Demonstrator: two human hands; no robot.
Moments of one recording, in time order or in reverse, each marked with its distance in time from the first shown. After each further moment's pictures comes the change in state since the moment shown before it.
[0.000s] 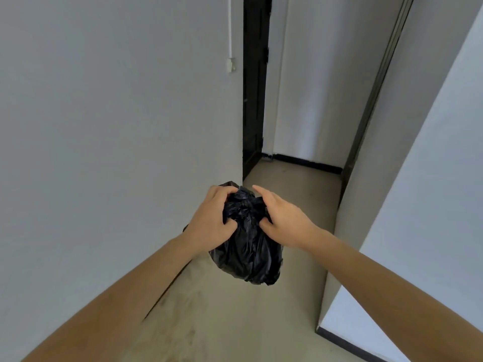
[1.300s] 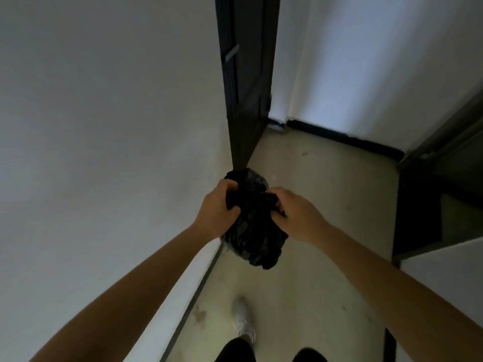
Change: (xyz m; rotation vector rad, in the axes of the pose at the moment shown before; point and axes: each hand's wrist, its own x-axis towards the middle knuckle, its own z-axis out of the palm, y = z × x) left_hand 0.973 -0.608 0.272 -0.101 -0.209 -0.354; right_hand 0.866 0.729 0.250 0.222 -0.300 0.327
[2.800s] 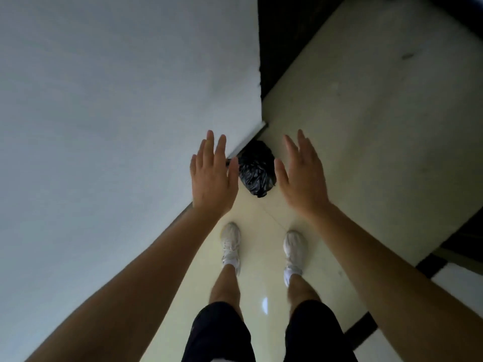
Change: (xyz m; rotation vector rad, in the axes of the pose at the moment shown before) left_hand 0.099 -0.192 0.205 0.356 0.133 -0.577; right_hand 0.175 0.202 0.204 -0.076 -0.124 0.023
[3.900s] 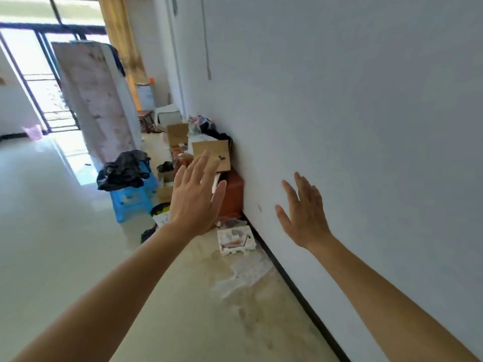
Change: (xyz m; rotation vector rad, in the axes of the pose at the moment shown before) left_hand -1.098 -0.195 -0.380 0.505 1.164 -1.410; right_hand -0.827 -0.715 0.045 0.159 -0.286 -2.091
